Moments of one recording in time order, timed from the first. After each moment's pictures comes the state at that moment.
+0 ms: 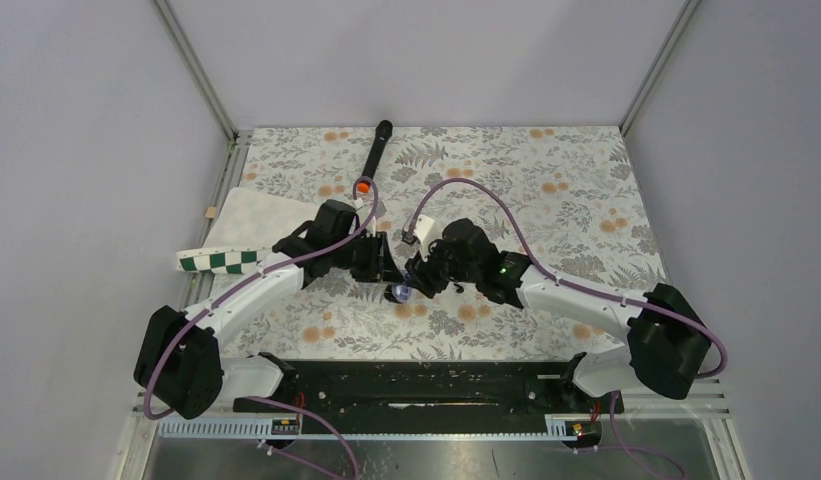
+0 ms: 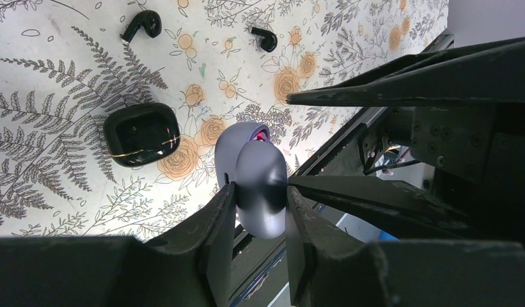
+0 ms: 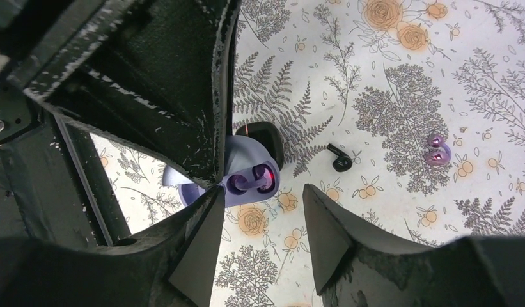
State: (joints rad) left arm -0.53 1.26 0.84 -0.39 0.55 -0.53; right arm 0.90 1.41 0.87 -0.04 -0.21 -0.07
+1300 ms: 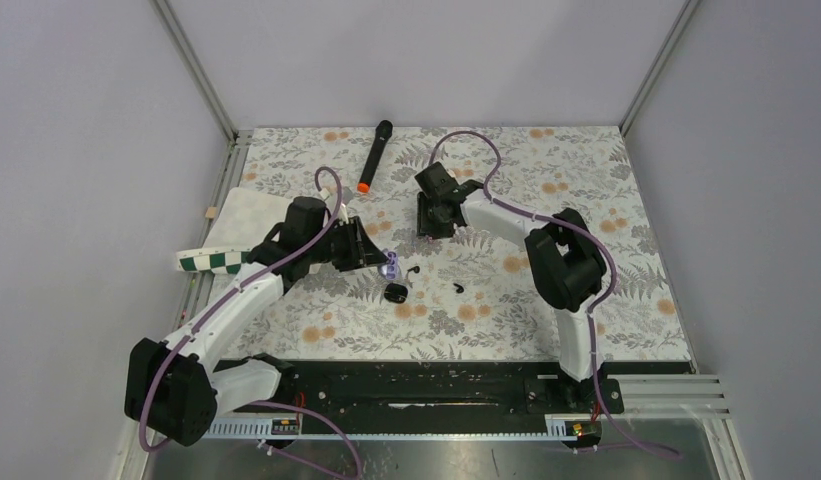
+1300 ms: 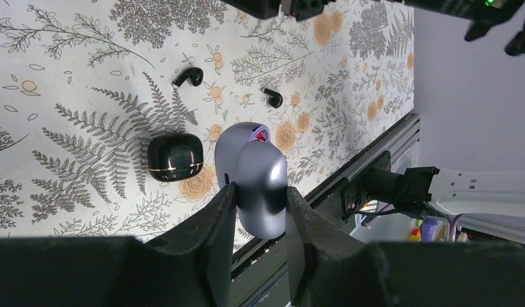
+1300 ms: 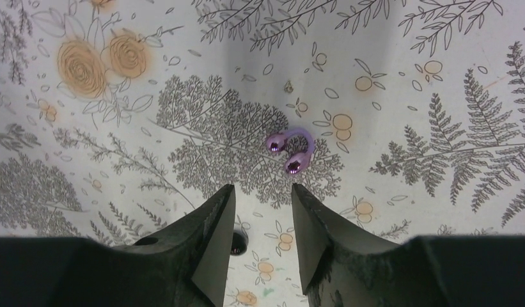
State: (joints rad) left arm -0.39 1.14 0.80 -0.34 0.51 -0.62; right arm 0.66 2.03 1.53 -0.54 0.06 0.59
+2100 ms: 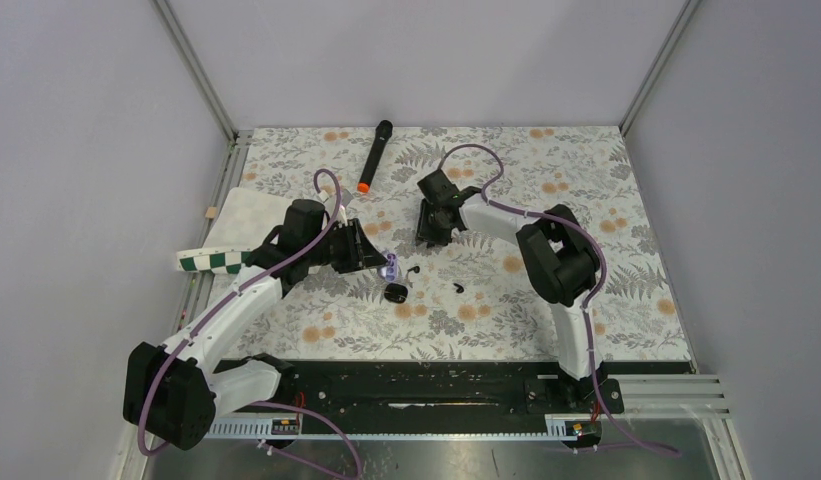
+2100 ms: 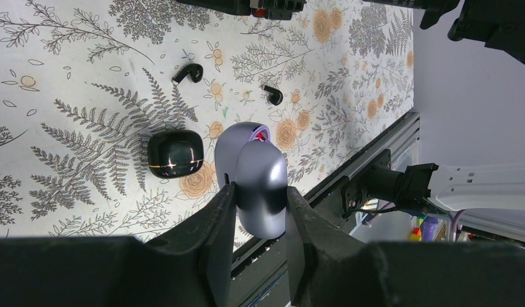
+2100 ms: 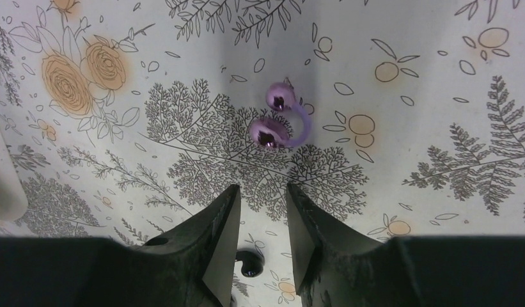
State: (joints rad) left arm -0.39 1.11 0.77 -0.34 0.51 -0.63; right arm 0.64 2.11 1.51 -0.48 -0.02 0.75
